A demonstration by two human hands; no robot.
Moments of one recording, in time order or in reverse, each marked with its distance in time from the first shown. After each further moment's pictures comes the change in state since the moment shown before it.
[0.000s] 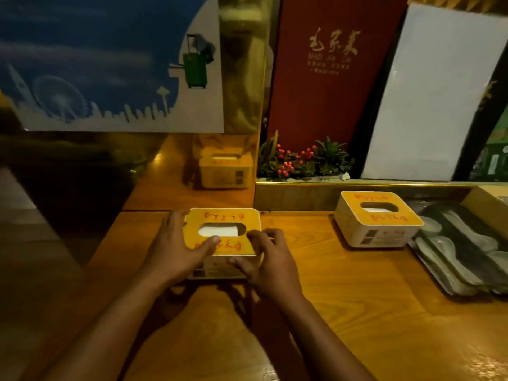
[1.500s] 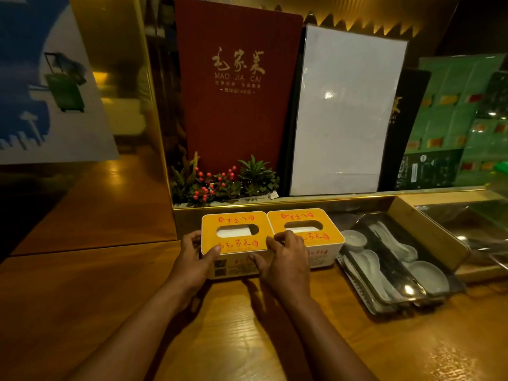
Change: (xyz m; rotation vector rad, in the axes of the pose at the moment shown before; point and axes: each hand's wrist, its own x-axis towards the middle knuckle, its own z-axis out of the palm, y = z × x) left_hand 0.041 0.119 0.184 -0.706 -0.250 -0.182; right_hand 0.045 0.150 -0.127 -0.340 0.214 0.161
